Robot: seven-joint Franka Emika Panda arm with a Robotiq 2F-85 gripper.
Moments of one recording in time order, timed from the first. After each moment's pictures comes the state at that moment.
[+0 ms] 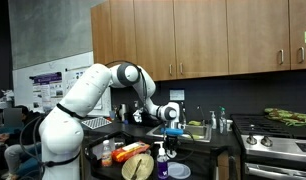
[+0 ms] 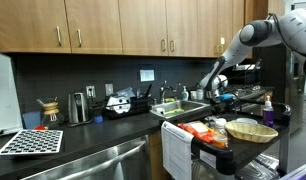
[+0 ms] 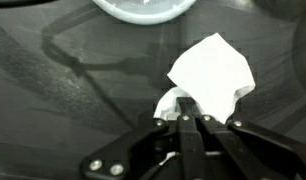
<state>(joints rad) -0.18 0.62 -0.02 -1.77 -0.07 2.18 -0.47</state>
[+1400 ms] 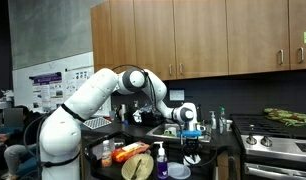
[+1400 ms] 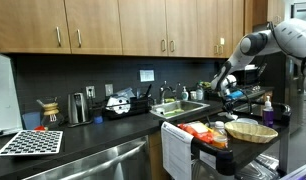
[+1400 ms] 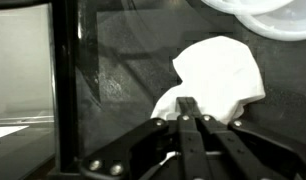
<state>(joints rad) -0.26 0.75 -0.13 -1.57 -0.15 2.16 -0.35</state>
